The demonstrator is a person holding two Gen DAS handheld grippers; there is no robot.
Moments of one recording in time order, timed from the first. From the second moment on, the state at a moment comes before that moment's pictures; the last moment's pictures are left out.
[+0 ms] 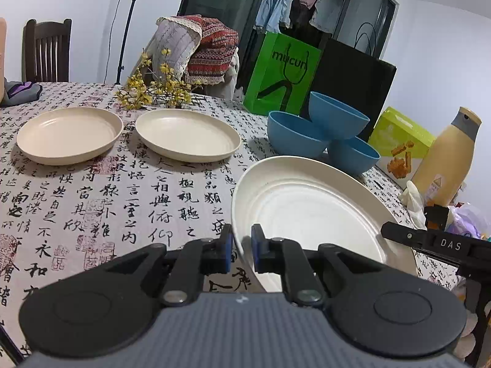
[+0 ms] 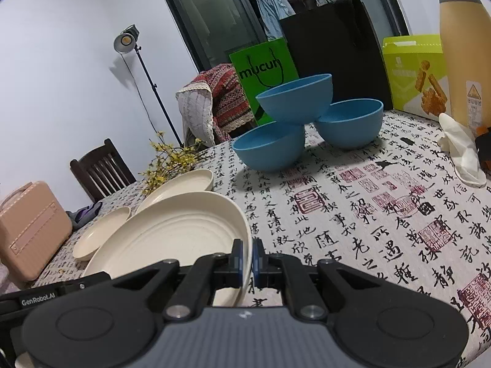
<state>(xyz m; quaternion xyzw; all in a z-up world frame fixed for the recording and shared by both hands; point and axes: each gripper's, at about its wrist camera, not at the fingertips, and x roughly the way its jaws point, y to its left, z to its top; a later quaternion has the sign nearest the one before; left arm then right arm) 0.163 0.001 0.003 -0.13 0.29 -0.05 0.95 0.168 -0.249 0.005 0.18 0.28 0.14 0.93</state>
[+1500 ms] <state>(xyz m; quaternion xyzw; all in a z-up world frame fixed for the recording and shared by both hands) 0.194 -0.006 -0.037 -0.12 0.35 -0.05 0.93 0.198 -0.254 -0.037 0.18 0.33 0.13 0.92</state>
